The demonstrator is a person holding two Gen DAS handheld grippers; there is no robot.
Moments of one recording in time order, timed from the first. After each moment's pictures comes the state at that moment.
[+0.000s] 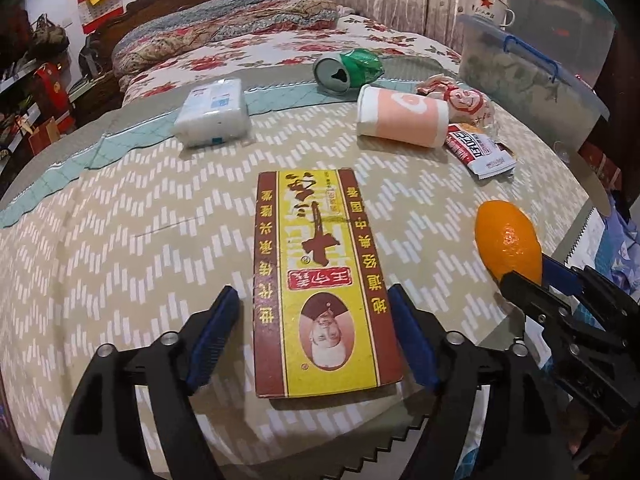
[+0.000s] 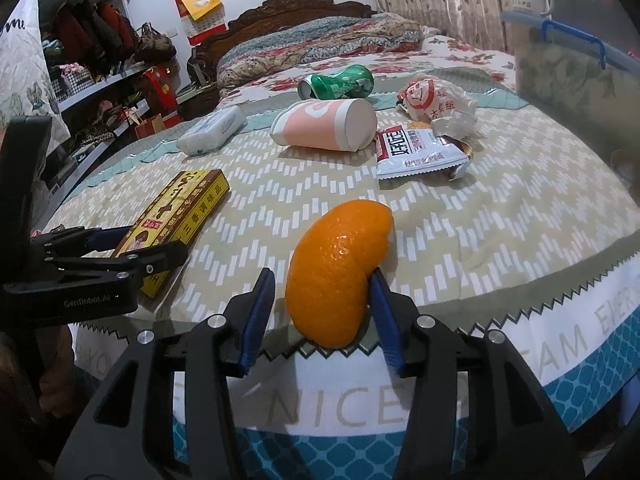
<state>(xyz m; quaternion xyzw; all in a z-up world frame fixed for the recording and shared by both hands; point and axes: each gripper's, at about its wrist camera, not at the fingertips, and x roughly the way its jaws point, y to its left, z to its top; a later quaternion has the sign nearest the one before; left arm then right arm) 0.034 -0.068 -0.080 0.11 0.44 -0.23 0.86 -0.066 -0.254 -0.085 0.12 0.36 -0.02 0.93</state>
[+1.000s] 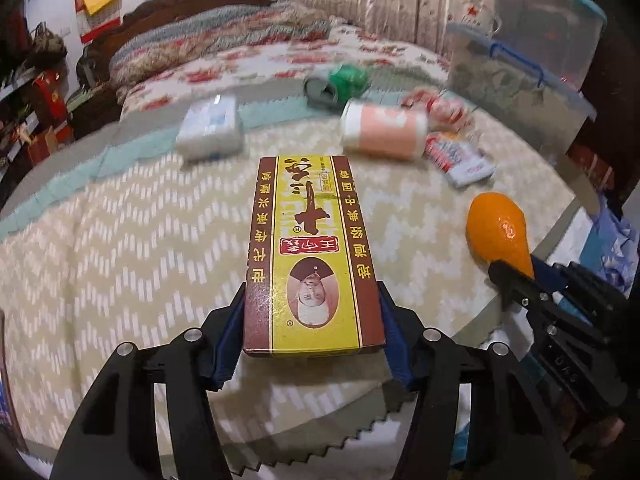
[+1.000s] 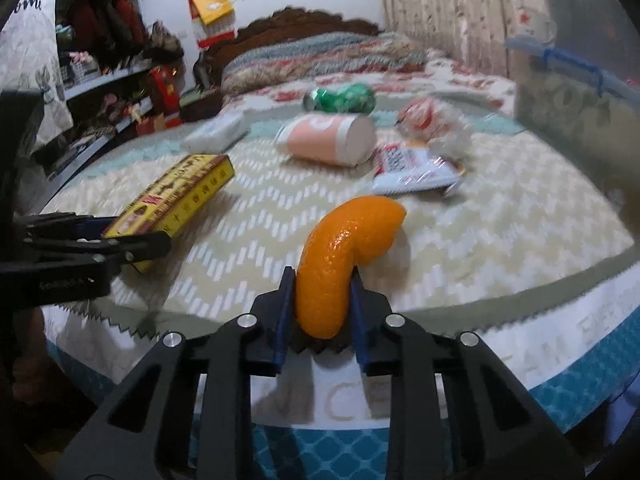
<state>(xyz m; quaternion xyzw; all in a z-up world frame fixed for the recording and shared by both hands) 0.016 -0.071 -0.055 0.11 0.42 -0.25 0.87 -0.080 -0.257 -0.078 0.08 0.32 -0.04 0.94</state>
